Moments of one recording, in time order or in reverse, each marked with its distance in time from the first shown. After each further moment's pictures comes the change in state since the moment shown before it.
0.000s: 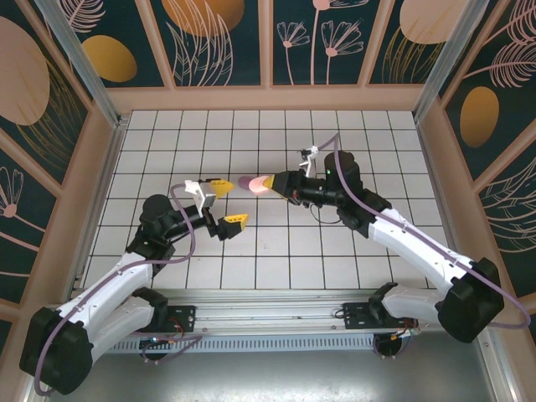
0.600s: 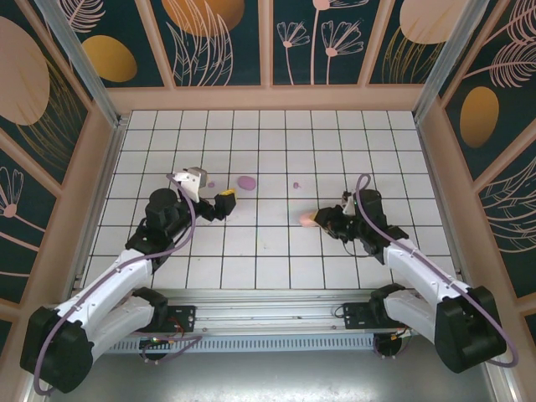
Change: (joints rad) left arm 0.000 0.020 0.058 -0.232 -0.503 -0.102; right arm -0.302 -0.161 -0.470 -0.083 0.055 -0.097
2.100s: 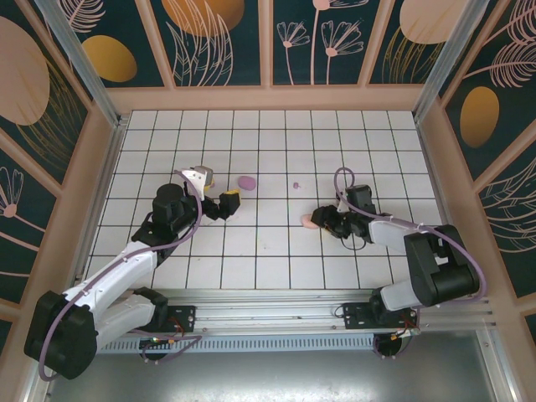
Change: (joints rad) left arm 0.000 0.095 0.022 0.016 0.053 -0.019; right arm -0.059 0.406 0.074 0.093 0.016 -0.269
